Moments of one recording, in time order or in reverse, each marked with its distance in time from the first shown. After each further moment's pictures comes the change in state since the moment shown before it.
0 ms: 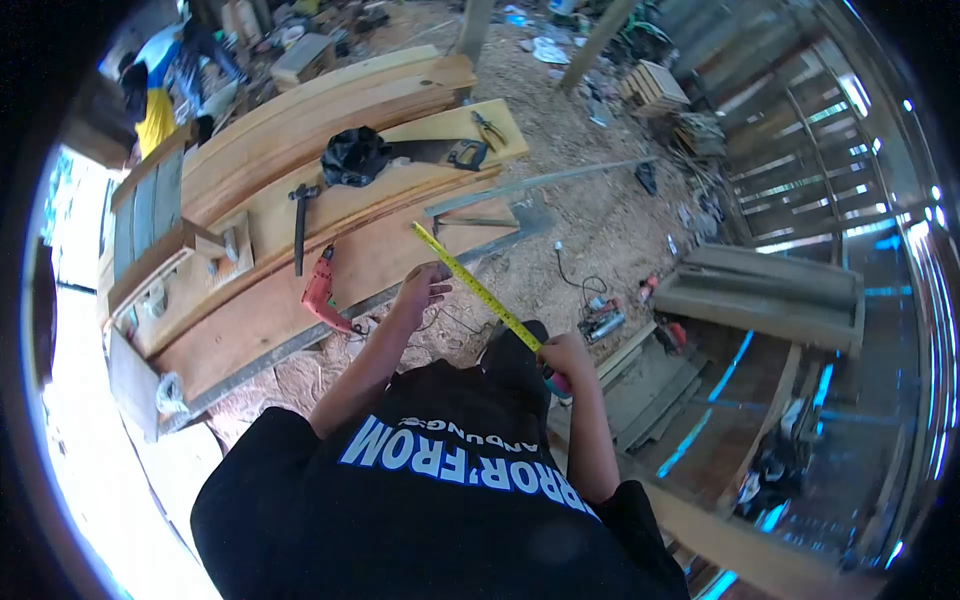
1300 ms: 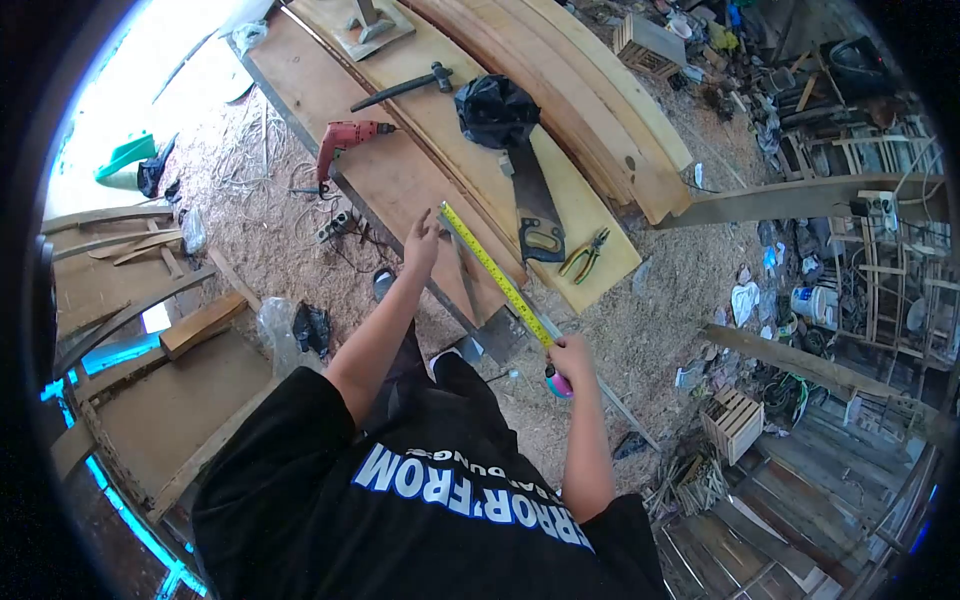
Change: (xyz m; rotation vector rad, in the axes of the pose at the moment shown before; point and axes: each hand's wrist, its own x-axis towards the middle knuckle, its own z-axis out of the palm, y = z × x) left_hand 0.314 -0.044 0.088 -0.357 1.495 0.383; right_hand 0.516 -0.181 -0.272 -0.866 -0.422 -0.698
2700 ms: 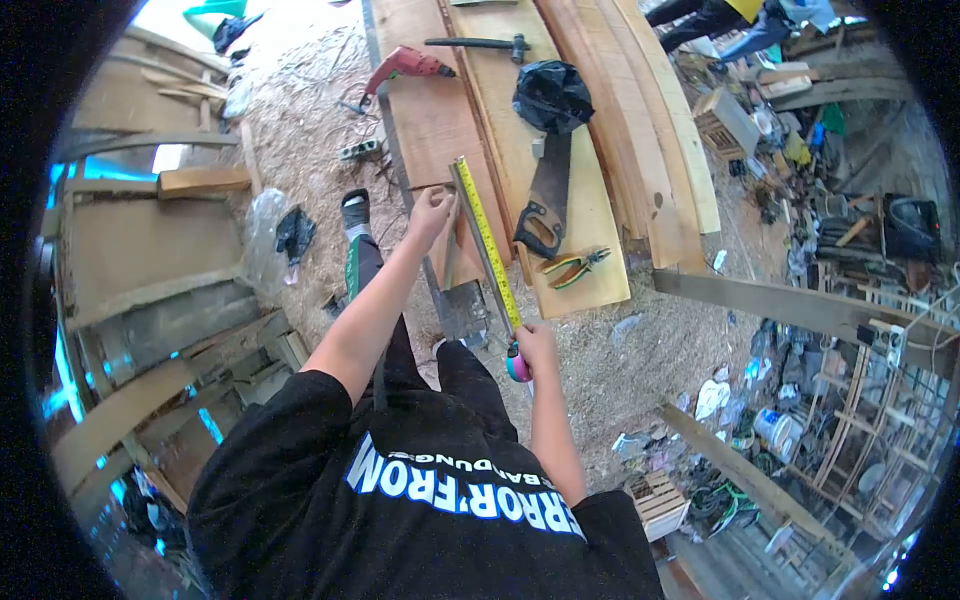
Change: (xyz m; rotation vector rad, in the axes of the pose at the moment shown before) left_hand -0.098 0.017 0.037 -0.081 0.225 -0.121; right_hand 0.077 0.078 0.005 0.194 -0.159 -0.171
